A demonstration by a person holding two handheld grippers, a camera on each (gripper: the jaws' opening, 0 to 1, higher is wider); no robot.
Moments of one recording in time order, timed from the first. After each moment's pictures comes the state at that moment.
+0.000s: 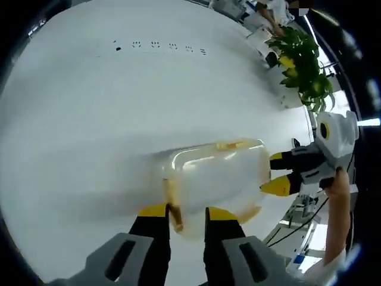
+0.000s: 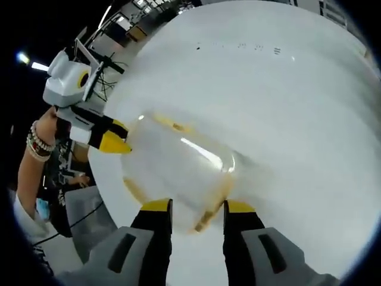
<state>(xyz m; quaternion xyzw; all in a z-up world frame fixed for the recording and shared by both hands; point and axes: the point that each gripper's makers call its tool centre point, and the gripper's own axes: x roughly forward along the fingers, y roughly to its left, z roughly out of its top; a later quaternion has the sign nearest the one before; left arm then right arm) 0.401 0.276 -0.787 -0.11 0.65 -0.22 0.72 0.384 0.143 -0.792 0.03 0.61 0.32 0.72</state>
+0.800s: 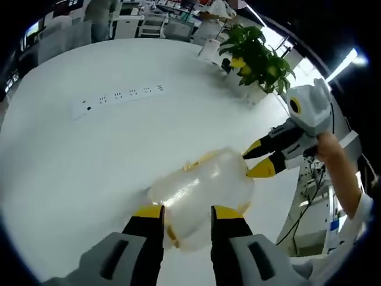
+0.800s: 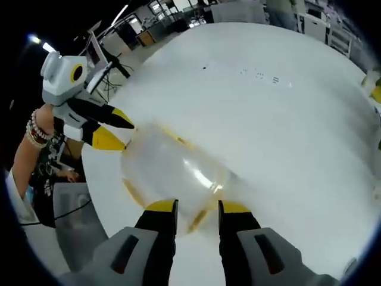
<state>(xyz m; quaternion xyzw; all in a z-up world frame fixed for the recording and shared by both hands) 0.417 0.253 -0.745 -0.01 0.48 -0.36 0.80 0.403 0.135 -0.759 -0.01 0.52 0.34 0.78</state>
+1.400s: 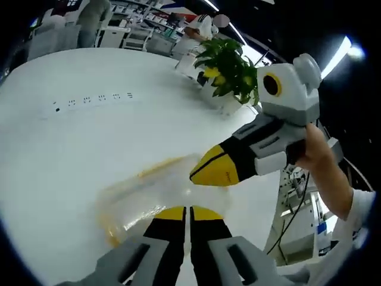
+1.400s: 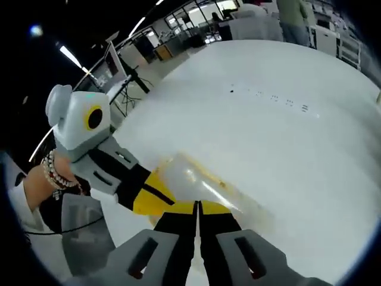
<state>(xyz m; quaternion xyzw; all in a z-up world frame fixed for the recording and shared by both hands) 0.397 0.200 -0.759 -0.08 0.45 -0.42 0.79 0.425 0.200 -0.754 0.03 0.49 0.40 0.78</state>
